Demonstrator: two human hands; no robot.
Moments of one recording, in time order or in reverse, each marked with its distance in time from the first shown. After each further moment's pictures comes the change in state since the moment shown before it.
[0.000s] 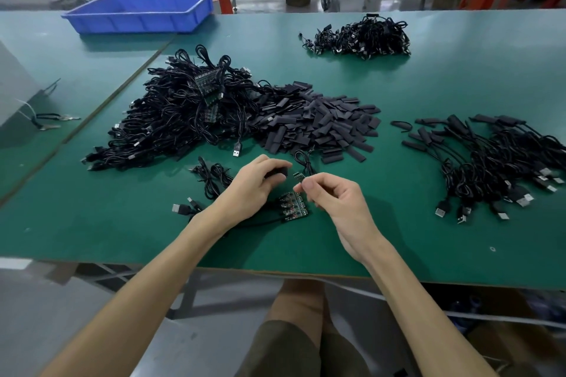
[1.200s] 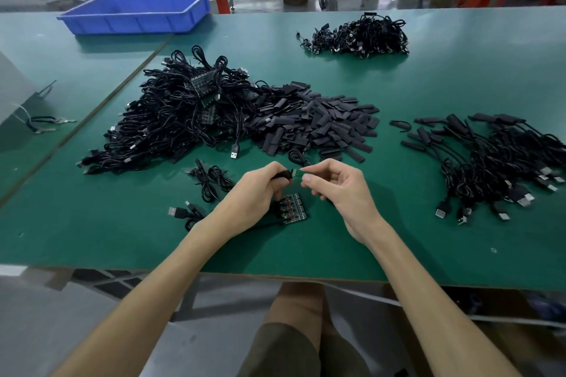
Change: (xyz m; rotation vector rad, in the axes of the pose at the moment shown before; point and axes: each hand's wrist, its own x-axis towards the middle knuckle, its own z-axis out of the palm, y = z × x) left_hand -0.006 -0.001 0.010 -0.050 -0.028 0.024; right_hand 0.026 0.001 -0.018 -0.108 0.064 0.030
